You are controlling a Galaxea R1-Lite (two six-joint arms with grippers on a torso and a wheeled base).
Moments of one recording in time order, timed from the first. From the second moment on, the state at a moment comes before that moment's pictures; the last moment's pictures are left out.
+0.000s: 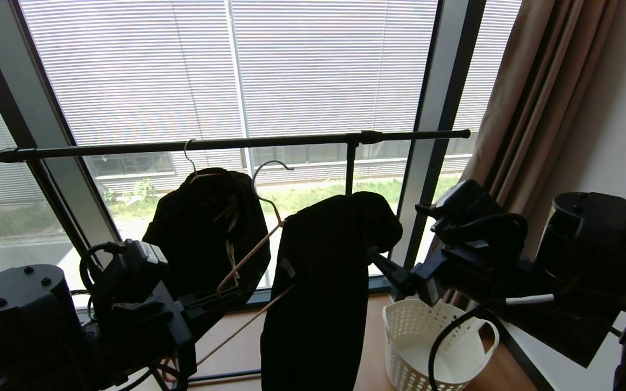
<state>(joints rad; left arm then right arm) -0.42 1.59 -0.16 -1.21 -0.43 0.10 0.71 1.61 -0.60 -0.78 -0.15 -0.30</state>
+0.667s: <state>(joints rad) -0.26 1.51 0.00 -1.20 -0.77 0.26 0.61 1.42 -1.26 0.55 0.38 -0.63</state>
